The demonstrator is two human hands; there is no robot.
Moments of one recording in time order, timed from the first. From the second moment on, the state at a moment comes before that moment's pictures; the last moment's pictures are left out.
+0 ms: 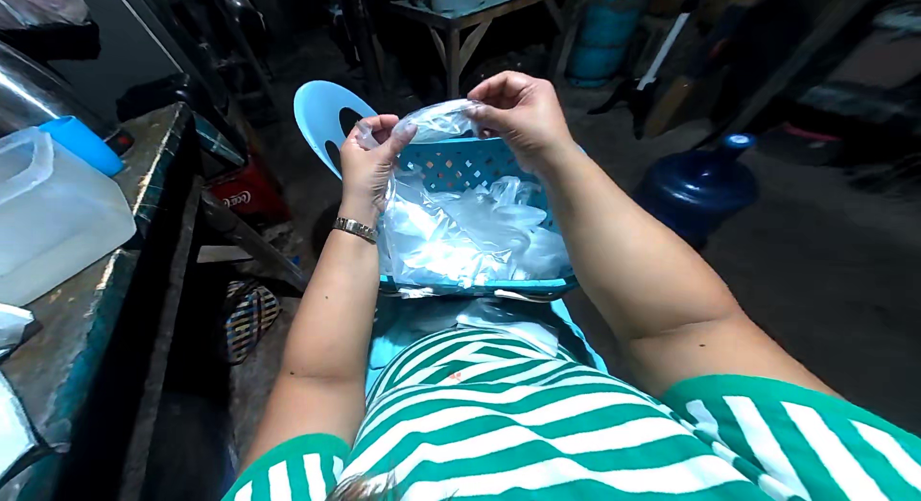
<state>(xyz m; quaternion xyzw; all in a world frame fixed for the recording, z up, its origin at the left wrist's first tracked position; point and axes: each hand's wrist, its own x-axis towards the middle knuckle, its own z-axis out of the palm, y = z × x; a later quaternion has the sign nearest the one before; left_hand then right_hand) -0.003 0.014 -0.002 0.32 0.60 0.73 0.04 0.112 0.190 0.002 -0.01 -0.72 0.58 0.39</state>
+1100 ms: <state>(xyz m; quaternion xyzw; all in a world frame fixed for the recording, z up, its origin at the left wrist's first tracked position) 0.003 0.011 -0.006 0.40 0.56 0.70 0.21 0.102 0.178 -0.006 -0.06 -0.82 0.48 0.31</state>
